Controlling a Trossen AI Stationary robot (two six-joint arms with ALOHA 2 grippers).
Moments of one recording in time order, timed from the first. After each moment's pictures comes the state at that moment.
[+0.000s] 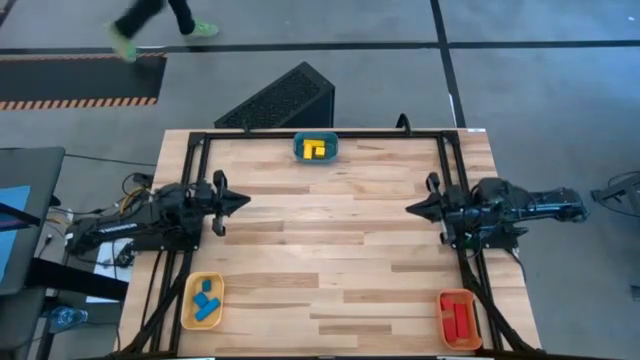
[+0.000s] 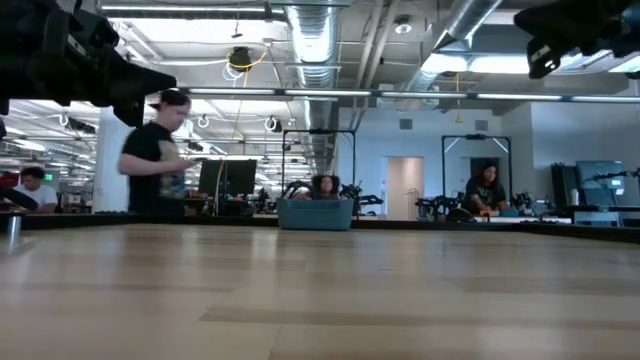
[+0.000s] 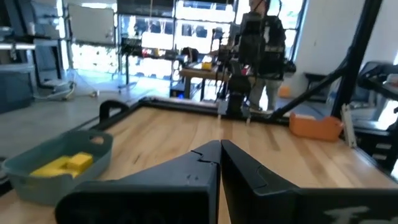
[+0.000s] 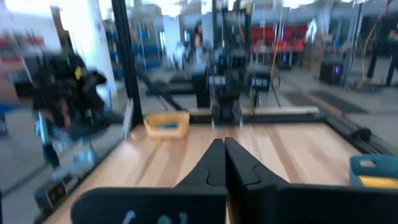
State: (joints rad) left arm 0.24 0.06 0.01 0.10 0.11 -0.11; right arm 0.06 0.19 0.27 -0.01 -0.02 0.06
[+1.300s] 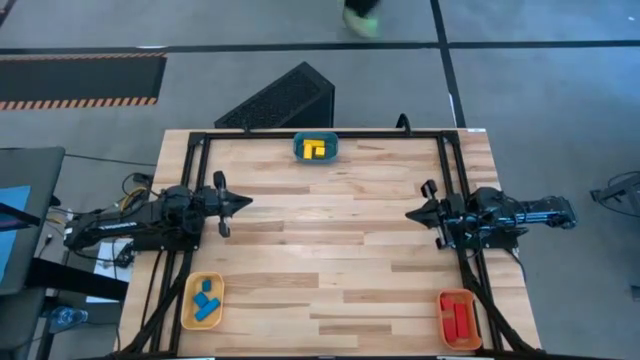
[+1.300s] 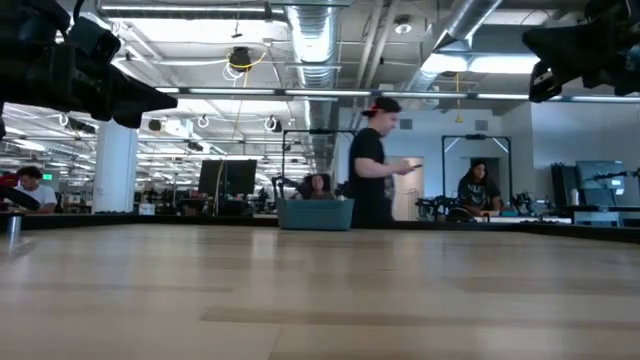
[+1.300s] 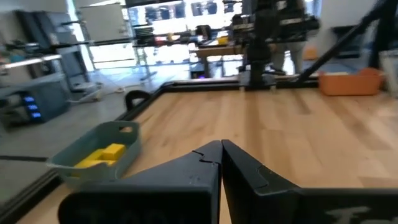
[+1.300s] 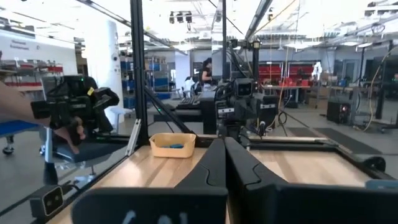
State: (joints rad) left arm 0.19 0.08 0.01 0.03 0.00 0.09; right arm 0.05 0.00 0.01 0.22 -0.08 0.03
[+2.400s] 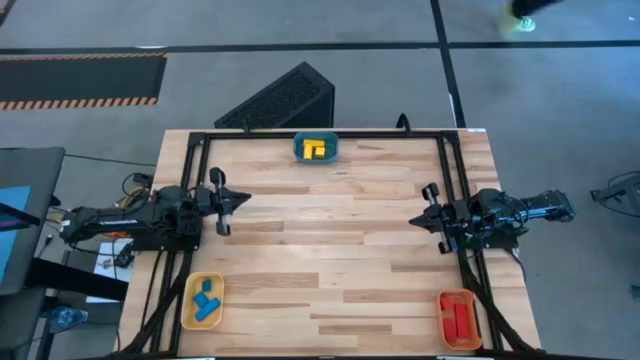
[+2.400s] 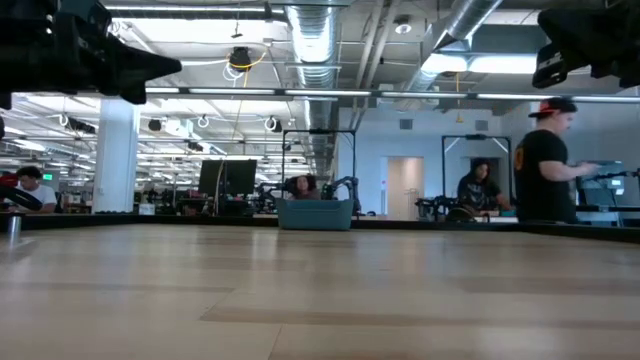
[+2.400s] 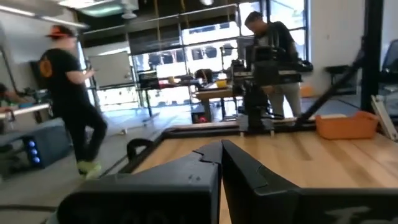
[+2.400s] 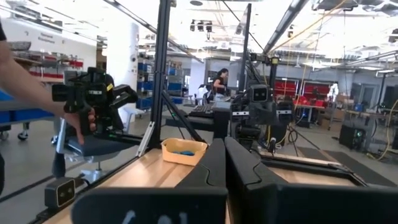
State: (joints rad) left arm 0.12 0.16 0.01 0.29 -0.05 0.13; right arm 0.14 0.01 0.01 0.26 -0.08 -0.07
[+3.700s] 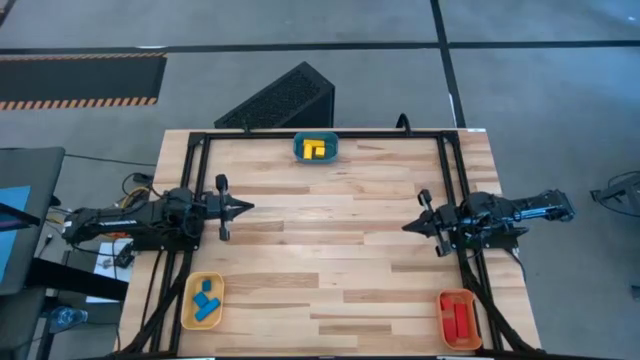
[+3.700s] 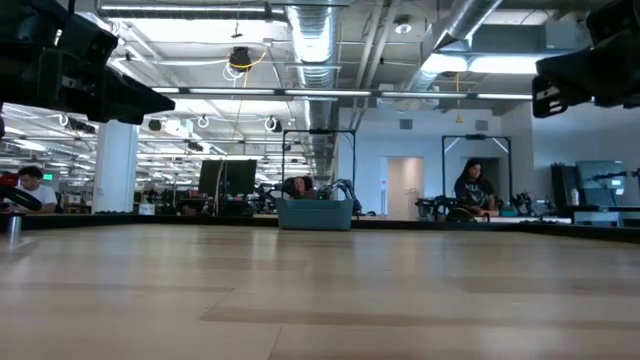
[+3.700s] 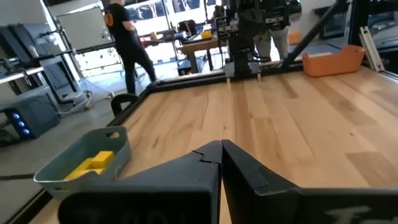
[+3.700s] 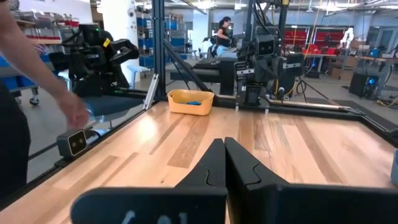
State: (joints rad) left arm 0.12 0.12 0.01 0.03 -0.01 0.19; right arm 0.14 0.01 0.00 0.04 -0.07 -0.03
